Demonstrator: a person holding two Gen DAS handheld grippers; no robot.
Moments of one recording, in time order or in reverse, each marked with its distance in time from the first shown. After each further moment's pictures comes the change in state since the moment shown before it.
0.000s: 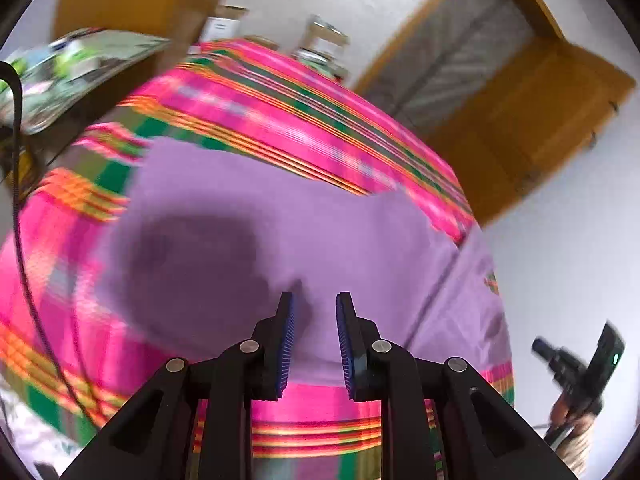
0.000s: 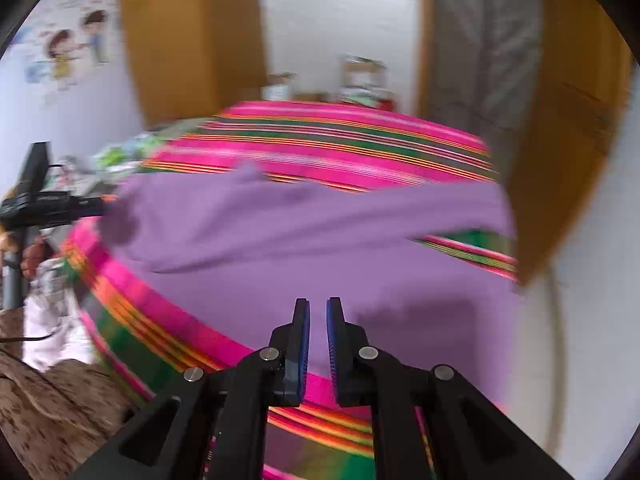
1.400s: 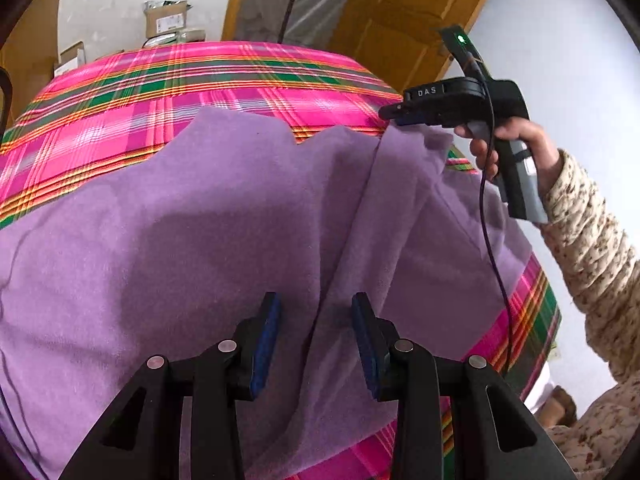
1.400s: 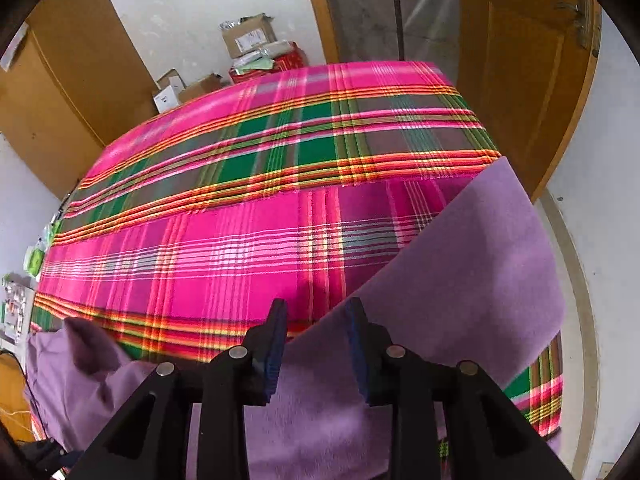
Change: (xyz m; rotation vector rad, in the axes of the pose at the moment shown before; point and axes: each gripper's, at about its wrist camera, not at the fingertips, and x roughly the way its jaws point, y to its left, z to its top) left arm 0.119 -0.110 -0.018 0.486 0.188 -0.053; right arm 0.229 -0.095 0.143 0.368 0.184 -0.022
